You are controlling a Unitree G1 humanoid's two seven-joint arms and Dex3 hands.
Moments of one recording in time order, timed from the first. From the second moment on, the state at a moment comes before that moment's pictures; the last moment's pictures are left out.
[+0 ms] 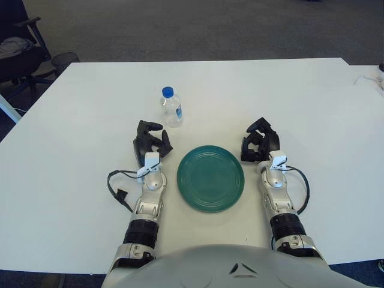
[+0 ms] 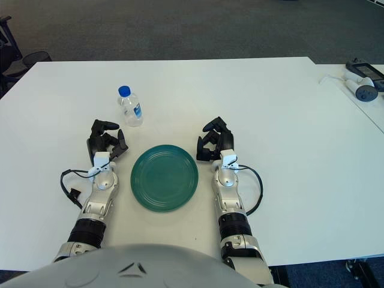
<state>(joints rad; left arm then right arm) -0.04 -0.11 0.00 0.32 0.26 -0.28 0.59 -0.12 0.07 -0.05 0.44 -0.06 -0.36 -0.16</state>
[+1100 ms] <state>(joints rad) -0.04 -0.09 -0.04 0.33 0.28 -0.26 0.53 -0.13 0.06 -0.05 0.46 -0.06 -0.38 -0.16</state>
